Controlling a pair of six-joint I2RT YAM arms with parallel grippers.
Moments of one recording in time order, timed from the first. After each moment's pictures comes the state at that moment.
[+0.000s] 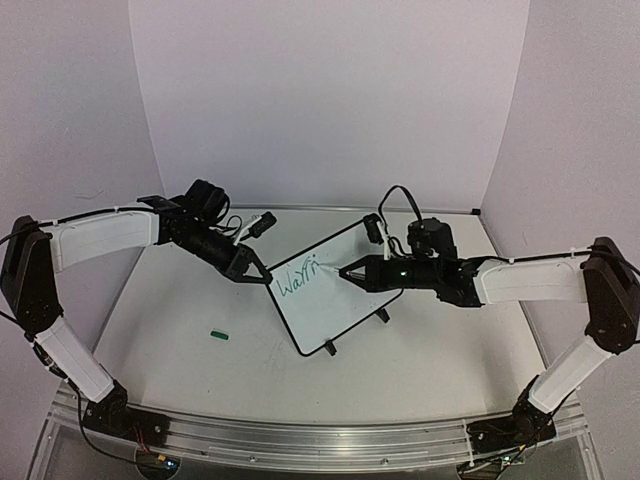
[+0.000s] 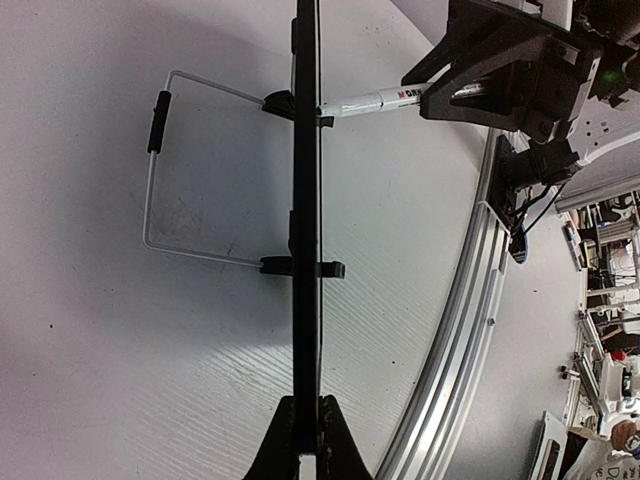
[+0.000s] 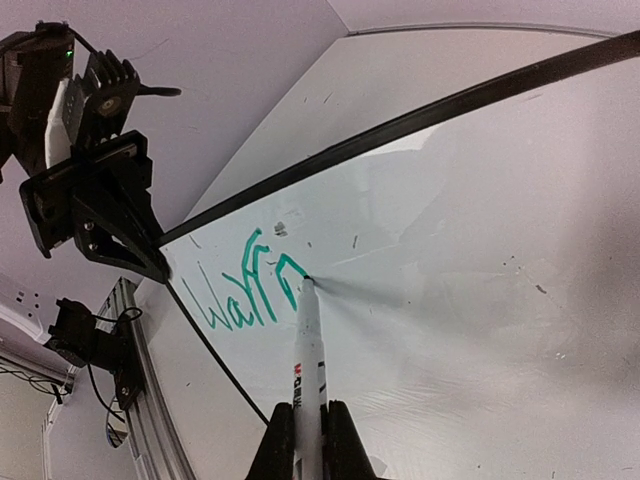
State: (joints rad) left arm -0.58 1.59 1.22 -0.60 0.72 0.05; right arm 0.72 1.58 0.88 0.29 -0.39 0.50
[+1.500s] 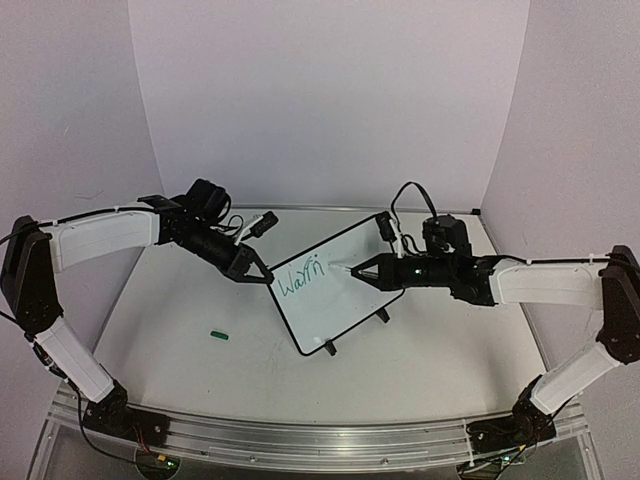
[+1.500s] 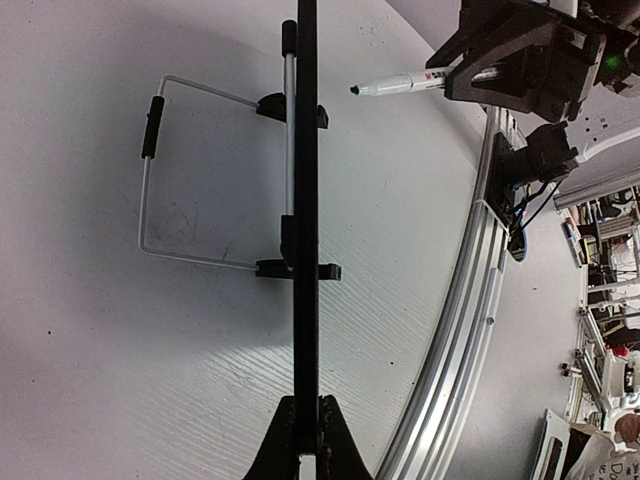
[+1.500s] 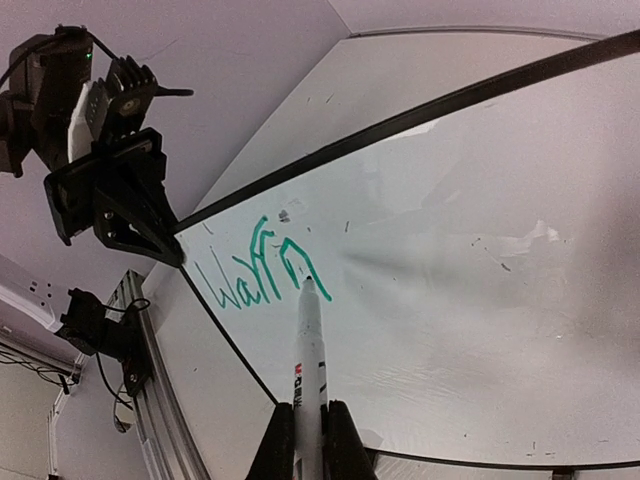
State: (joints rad) left arm -0.59 1.59 1.23 -0.60 0.72 0.06; right arm 0.68 1.48 0.85 0.22 -0.44 0.47
